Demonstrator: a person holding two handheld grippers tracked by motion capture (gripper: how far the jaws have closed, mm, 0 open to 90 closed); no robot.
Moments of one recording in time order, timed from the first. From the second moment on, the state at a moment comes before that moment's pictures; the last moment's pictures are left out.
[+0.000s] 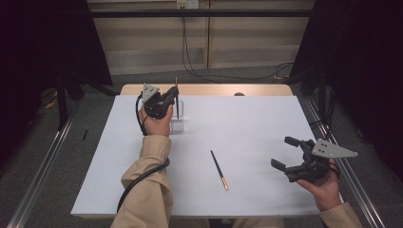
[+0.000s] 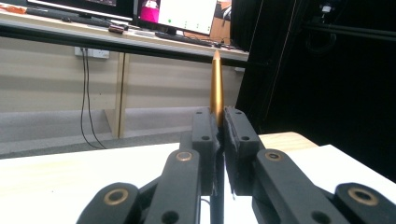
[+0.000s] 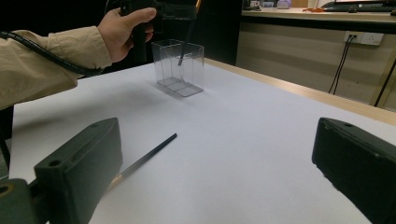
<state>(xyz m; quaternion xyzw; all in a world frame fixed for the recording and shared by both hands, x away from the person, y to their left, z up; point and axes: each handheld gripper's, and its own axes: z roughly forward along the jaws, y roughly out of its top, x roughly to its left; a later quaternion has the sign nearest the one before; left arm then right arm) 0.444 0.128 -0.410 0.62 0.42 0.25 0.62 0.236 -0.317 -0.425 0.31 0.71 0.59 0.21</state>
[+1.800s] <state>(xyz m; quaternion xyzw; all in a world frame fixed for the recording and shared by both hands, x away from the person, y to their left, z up) 0.436 0.127 -0.419 0.62 0.41 0.23 0.63 0.235 -0.316 -0.424 0.30 0.72 0.59 0.21</state>
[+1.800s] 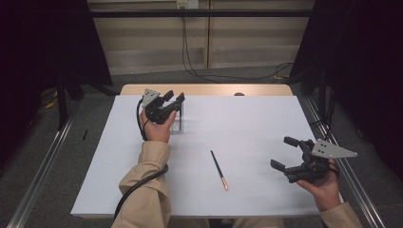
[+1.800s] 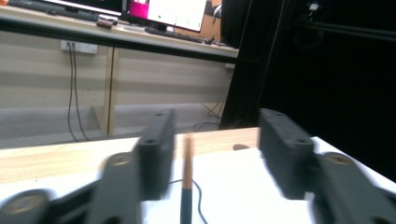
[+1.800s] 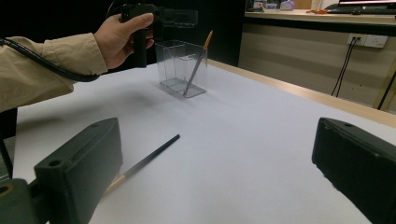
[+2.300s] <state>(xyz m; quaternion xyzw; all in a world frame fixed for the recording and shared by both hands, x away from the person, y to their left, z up) 0.429 0.134 -0.415 0.63 0.38 0.21 0.64 0.235 -0.314 -0.424 0.30 0.72 0.59 0.21</state>
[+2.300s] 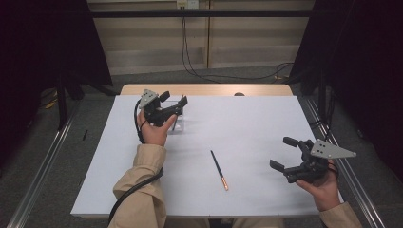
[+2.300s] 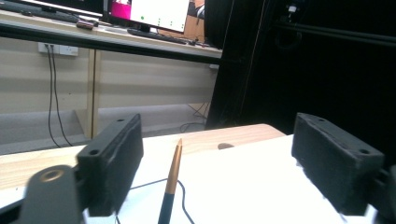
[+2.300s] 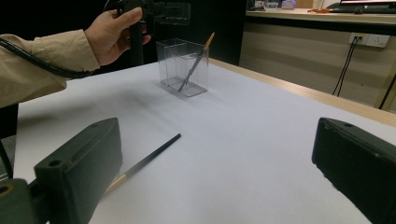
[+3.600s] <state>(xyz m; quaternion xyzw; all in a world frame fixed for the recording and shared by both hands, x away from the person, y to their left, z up) 0.395 0.158 -0.410 0.69 0.30 0.16 0.64 0.236 -0.313 -0.425 0.30 0.72 0.59 0.21</state>
